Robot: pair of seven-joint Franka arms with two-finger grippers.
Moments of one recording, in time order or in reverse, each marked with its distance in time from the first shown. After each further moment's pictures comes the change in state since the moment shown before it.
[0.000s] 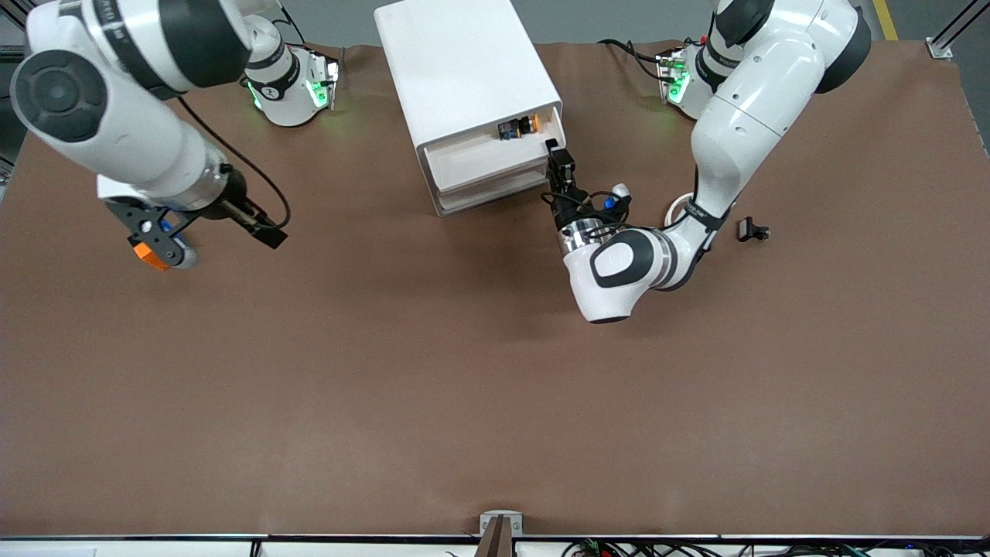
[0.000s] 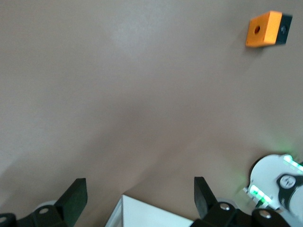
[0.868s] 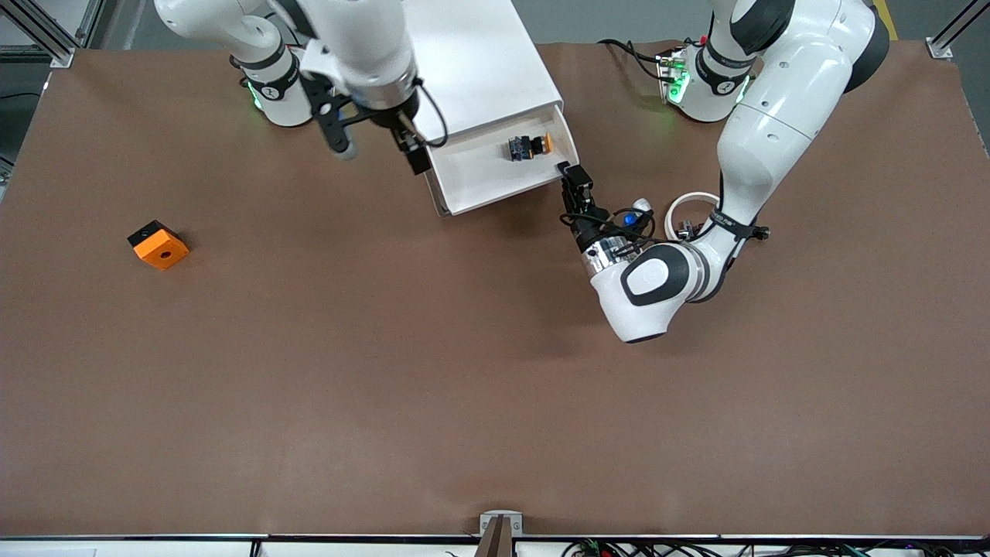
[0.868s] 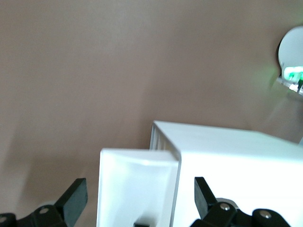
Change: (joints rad) left arm 0.069 0.000 0.007 0.031 0.000 0.015 -0.004; right arm 0.411 -0.004 0.003 0.018 0.066 0.056 0.775
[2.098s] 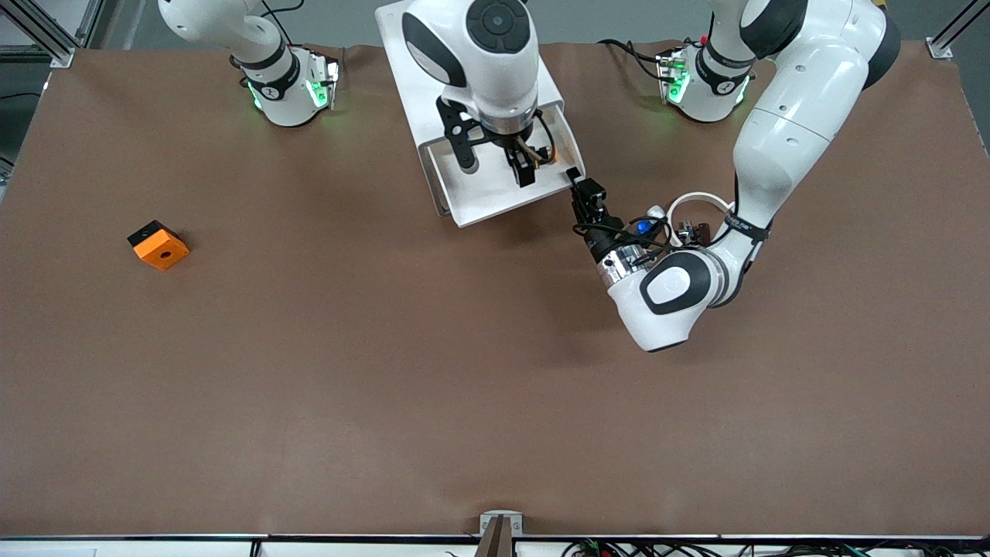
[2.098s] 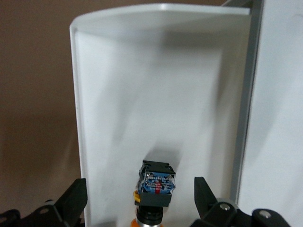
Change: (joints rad) left arm 0.047 0.000 0.000 0.007 -0.004 -0.004 0.000; right arm 0.168 0.286 -0.001 0.099 0.096 0.232 0.192
